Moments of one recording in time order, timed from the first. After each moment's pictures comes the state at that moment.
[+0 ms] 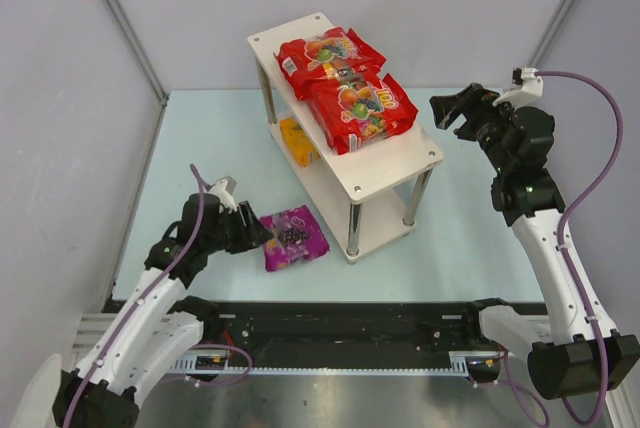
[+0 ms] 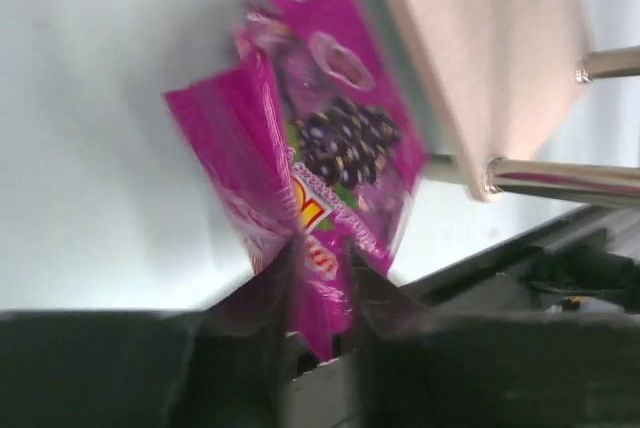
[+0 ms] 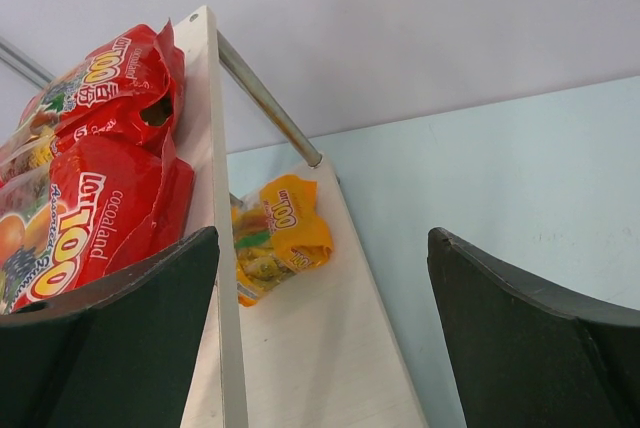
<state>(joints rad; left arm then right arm) -0.32 0.72 0.57 -0.55 0.28 -0.56 0.14 1.04 1.13 -0.09 -0.13 0.49</state>
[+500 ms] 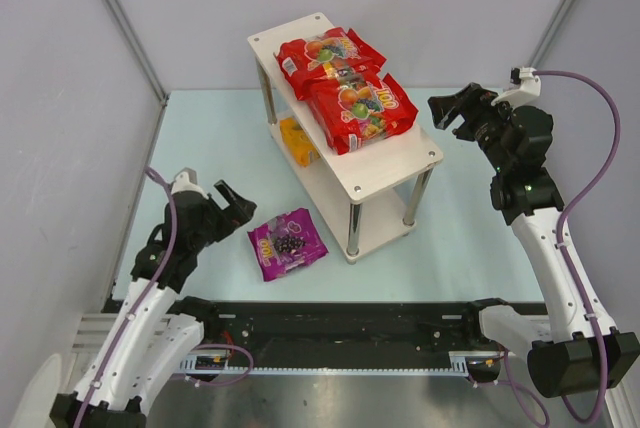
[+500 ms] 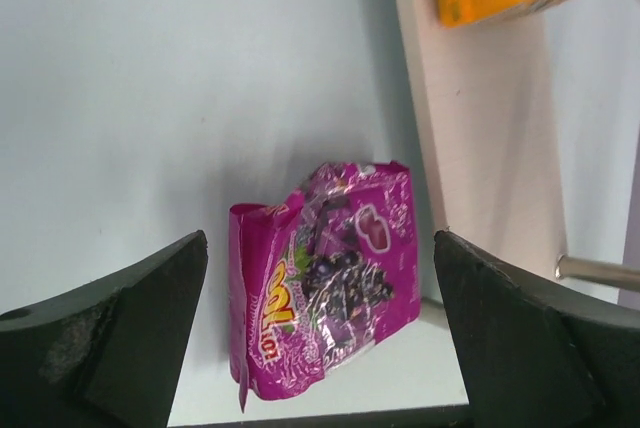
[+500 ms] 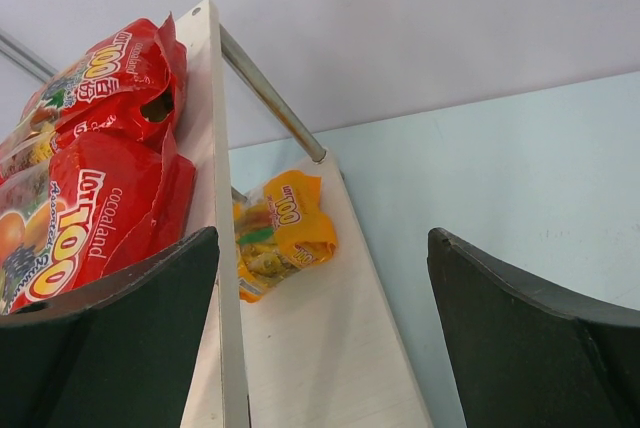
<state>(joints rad) -0.26 0.61 0.66 -0.62 -0.07 -0.77 0.14 1.05 1.13 -0.08 -0.14 0.50</state>
